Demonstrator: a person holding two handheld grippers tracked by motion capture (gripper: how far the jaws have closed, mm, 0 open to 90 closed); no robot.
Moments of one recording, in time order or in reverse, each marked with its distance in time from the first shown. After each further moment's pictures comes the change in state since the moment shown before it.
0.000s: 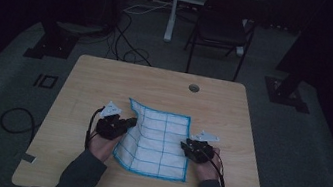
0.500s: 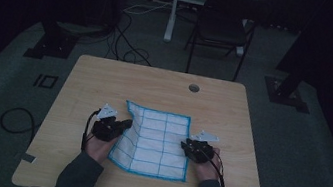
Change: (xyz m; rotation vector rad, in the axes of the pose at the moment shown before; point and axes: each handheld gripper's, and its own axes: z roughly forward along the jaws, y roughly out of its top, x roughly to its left) left arm 0.011 -0.013 -0.003 0.023 0.043 -0.021; right arm 0.000 0.000 0.000 0.000 -0.006 0.001
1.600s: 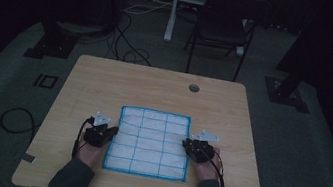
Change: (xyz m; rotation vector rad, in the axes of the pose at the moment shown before) left arm 0.026 -0.040 0.002 0.131 0.193 0.007; right arm -0.001 0.001 0.000 0.002 -0.017 0.008
